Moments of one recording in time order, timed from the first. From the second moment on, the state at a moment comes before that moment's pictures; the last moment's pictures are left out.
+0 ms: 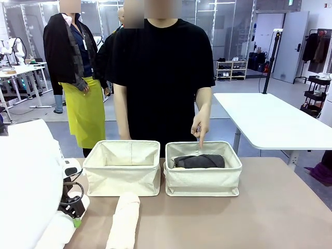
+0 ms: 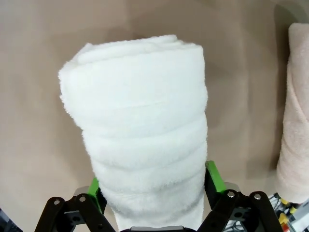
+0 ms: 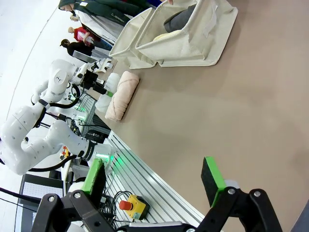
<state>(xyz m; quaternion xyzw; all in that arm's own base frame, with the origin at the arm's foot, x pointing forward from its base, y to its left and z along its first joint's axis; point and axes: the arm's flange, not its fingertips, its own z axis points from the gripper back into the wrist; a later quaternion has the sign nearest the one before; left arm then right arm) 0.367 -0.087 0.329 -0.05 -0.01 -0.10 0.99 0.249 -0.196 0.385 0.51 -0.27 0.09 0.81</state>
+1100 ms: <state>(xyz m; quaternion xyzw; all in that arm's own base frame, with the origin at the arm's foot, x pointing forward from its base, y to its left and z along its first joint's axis) 0.364 -0.088 0.336 -0.05 -0.01 -0.10 0.99 0.249 -0.196 0.385 0.51 -0.27 0.09 0.81</state>
